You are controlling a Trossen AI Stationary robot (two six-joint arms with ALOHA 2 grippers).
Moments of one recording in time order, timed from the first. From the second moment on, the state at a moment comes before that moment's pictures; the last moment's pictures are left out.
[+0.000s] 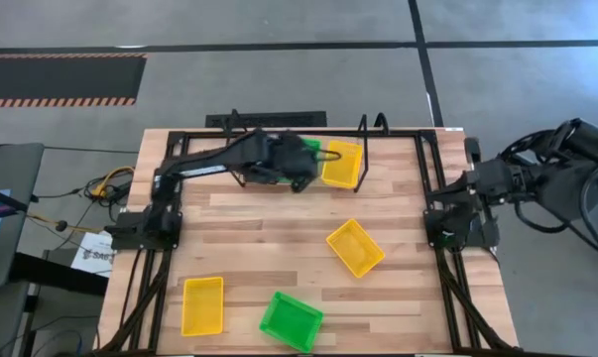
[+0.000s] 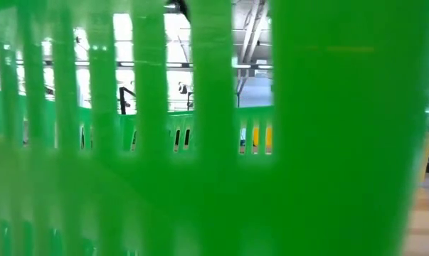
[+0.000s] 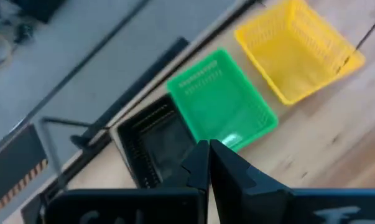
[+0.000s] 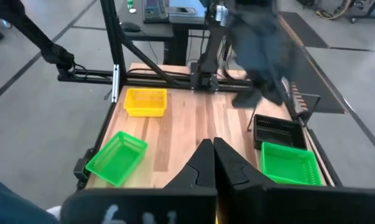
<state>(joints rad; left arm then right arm) 0.03 2.01 2.34 -1.58 -0.68 -0.67 0.90 1.34 2.29 -1.57 0.81 0.44</state>
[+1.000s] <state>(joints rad) -0.46 1.29 1.27 -1.52 -0.68 -1.57 0.80 1.17 1.54 -1.56 0.64 1.34</state>
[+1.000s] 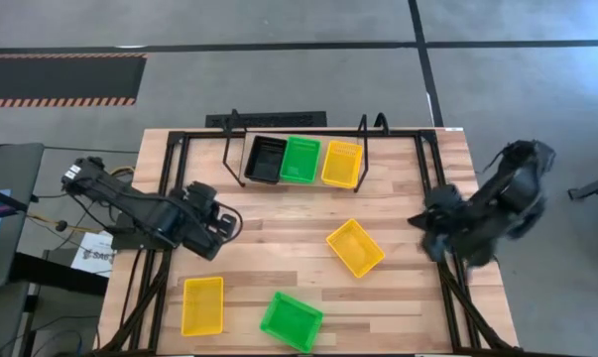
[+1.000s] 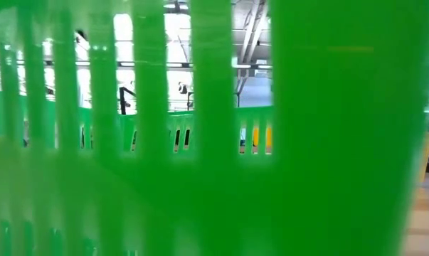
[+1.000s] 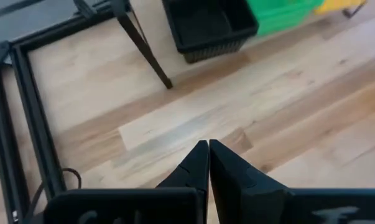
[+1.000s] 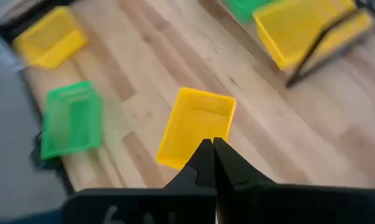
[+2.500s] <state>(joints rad) -0.35 1.29 1.26 -0.99 -0.64 -0.78 0.18 1.62 1.07 -1.03 0.04 1.02</state>
